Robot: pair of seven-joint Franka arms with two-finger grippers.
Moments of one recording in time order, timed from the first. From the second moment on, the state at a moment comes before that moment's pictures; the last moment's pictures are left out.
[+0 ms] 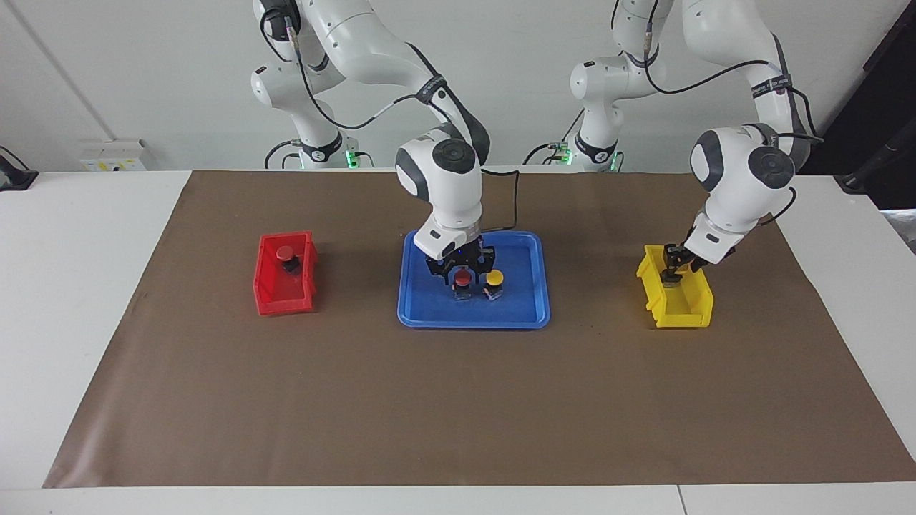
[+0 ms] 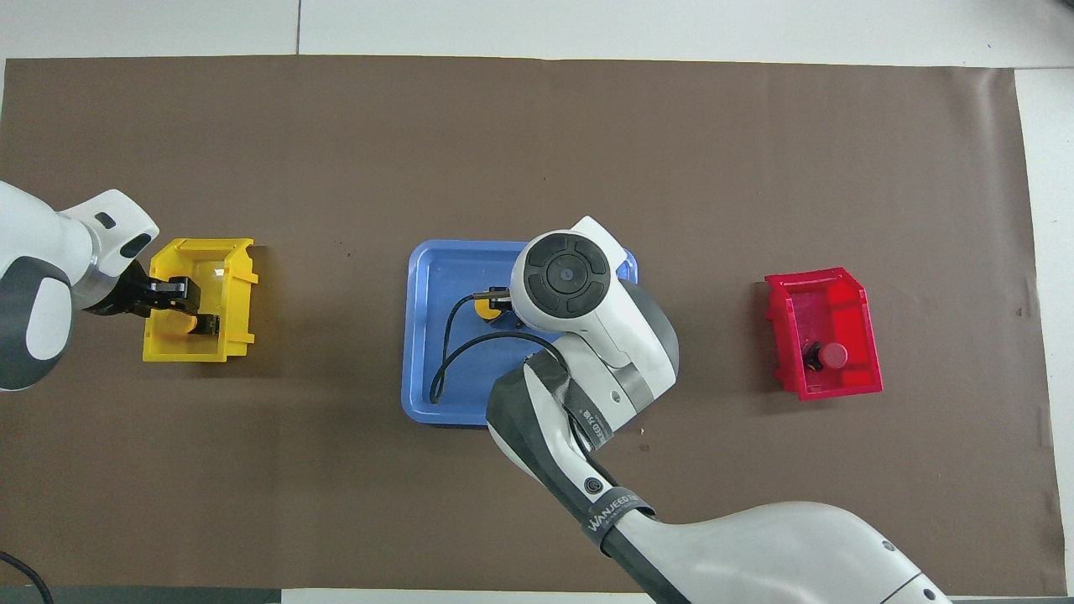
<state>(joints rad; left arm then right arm) 0.05 0.06 -0.07 -2.04 0.07 1.98 -0.02 0.62 0.39 0.00 -1.78 0.01 2.24 0.64</state>
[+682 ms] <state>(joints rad) -0.37 0.10 -0.09 -1.91 0.02 2.02 -0.72 0.37 0.24 -0.02 -1.61 0.01 1.89 0.34</state>
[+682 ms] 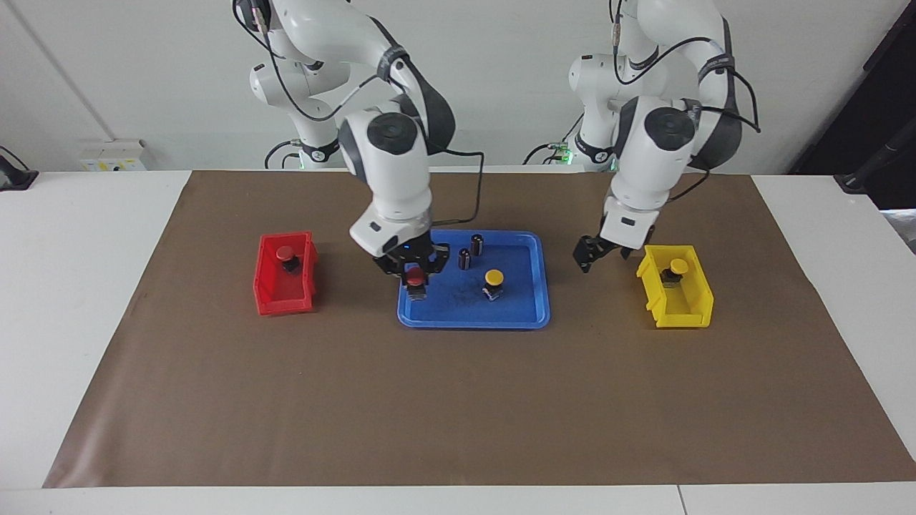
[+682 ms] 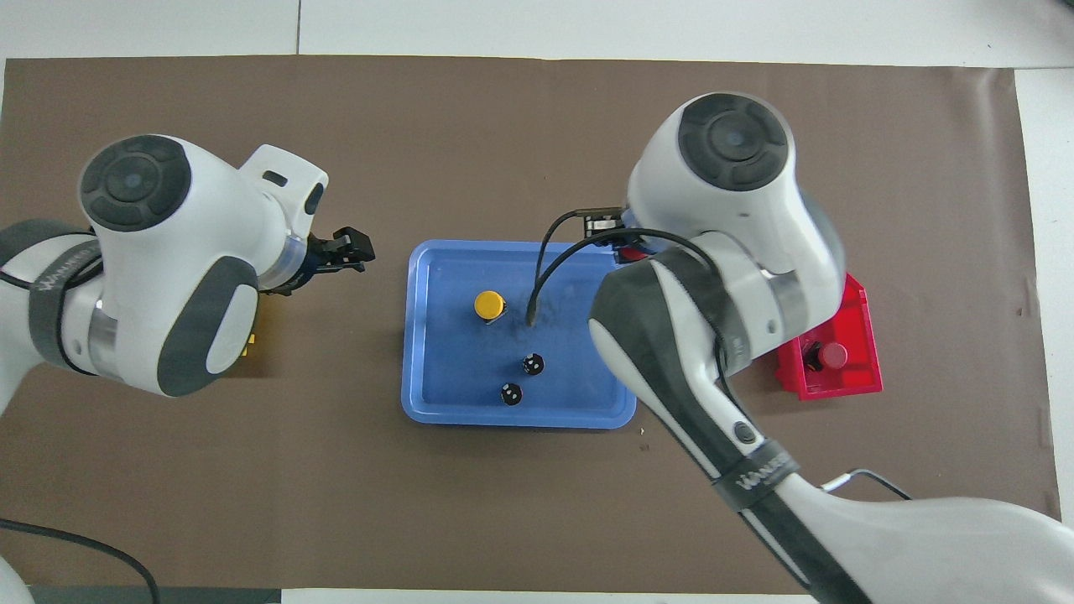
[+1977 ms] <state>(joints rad) -0.59 0.38 -0.09 -1.74 0.01 2.09 -0.98 0.03 -0.06 -0.01 -2.26 0.01 2.27 -0.17</state>
